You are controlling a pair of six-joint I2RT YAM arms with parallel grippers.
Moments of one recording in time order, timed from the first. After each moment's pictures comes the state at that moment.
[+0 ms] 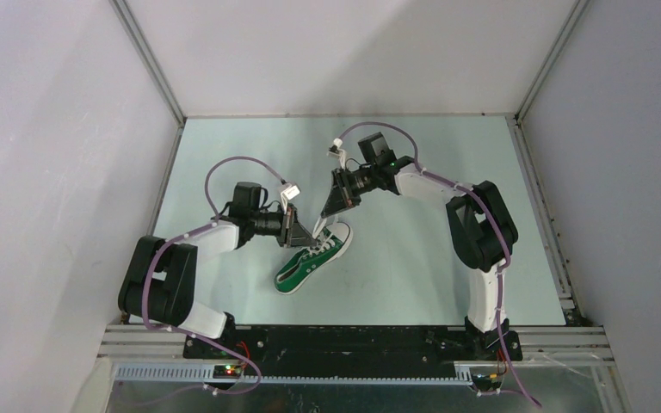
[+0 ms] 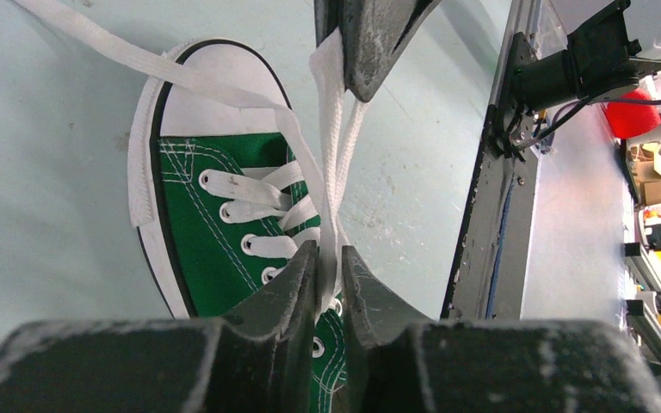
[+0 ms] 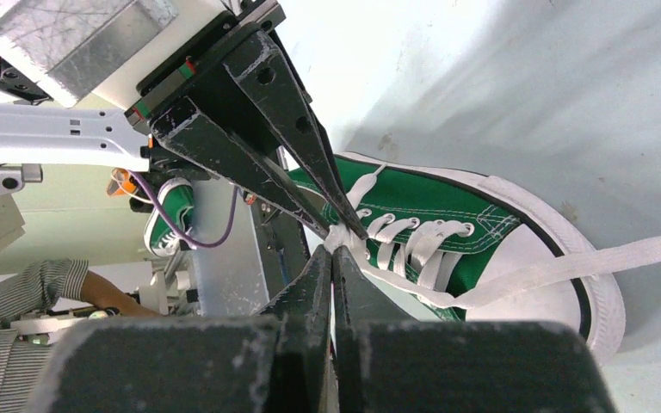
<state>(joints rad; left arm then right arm) -0.24 1.47 0.63 0.03 1.05 -0.01 0.56 2.01 1.46 -0.28 -1.04 0.35</state>
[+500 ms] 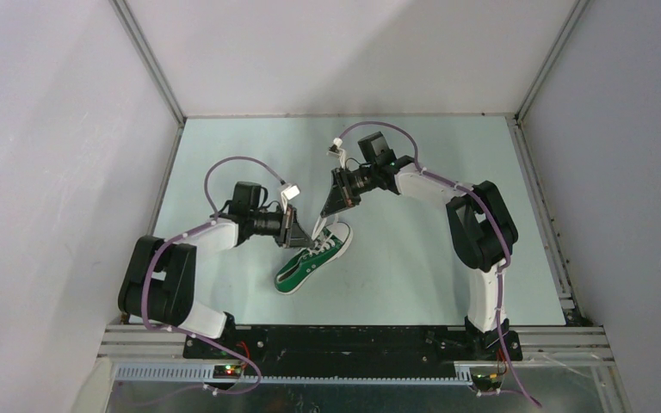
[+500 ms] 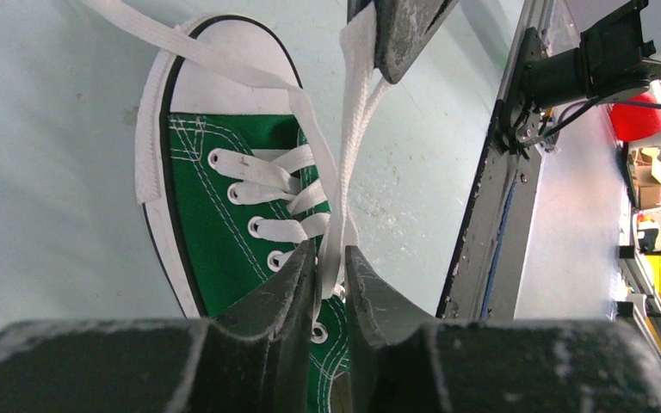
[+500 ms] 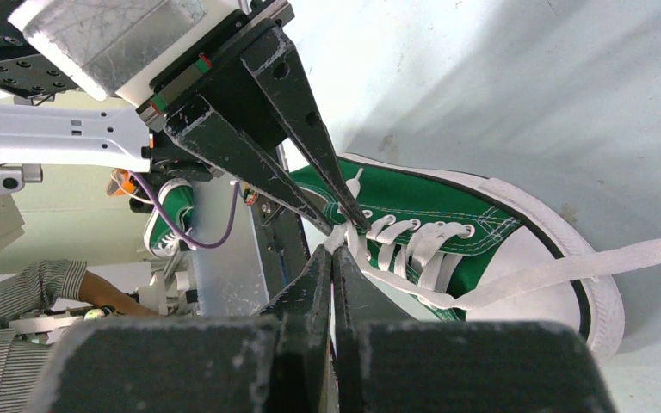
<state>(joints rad) -0.23 1.47 0.66 -0.06 1.01 0.01 0.56 2.01 1.47 -0.28 -1.04 0.35</state>
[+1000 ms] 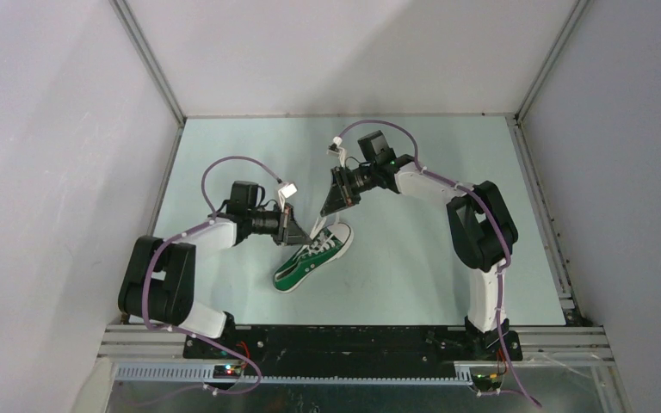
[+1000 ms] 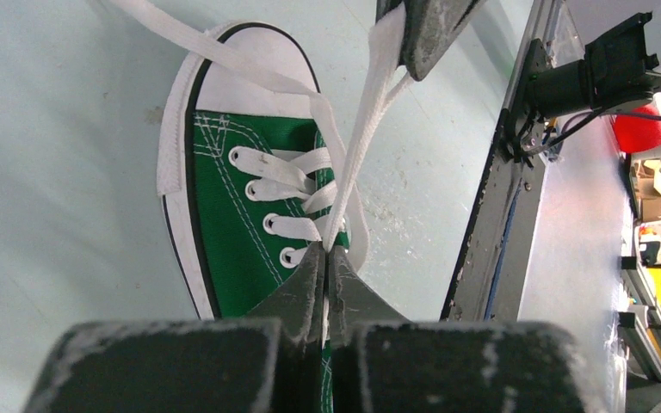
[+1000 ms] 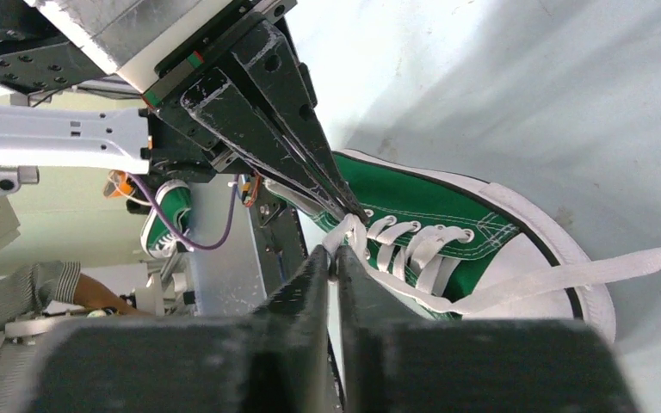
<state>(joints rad) -0.21 1.47 0.66 -0.06 1.01 0.01 0.56 2.01 1.48 -0.28 -1.04 0.35</state>
